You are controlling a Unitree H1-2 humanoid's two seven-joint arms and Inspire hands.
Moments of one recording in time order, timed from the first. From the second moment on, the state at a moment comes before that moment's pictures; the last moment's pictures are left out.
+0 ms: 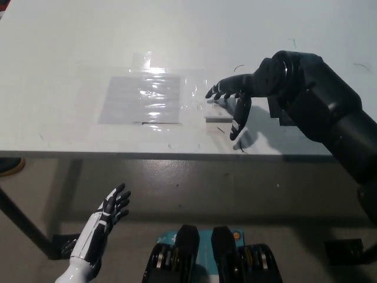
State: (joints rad) left_arm 0.04 0.14 -0.05 -0.14 -0.02 0.10 -0.11; right_arm -1.23 -0.22 0.67 0.87 -0.43 0.26 0.76
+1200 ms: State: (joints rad) left_arm 0.05 0.14 -0.05 -0.14 -0.02 0.10 -0.11; right_arm -1.20 -0.22 0.66 0.84 -0.48 0.27 0.78
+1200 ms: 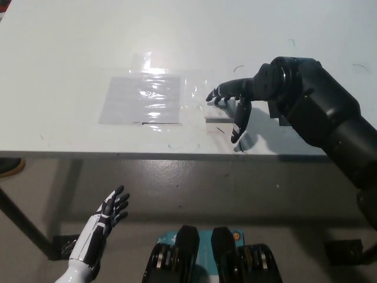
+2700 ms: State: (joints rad) left_arm 0.04 0.14 -0.05 -0.14 -0.03 0.10 -0.11; right_arm -1.32 -0.31 0.30 0.63 -0.41 0.26 0.74
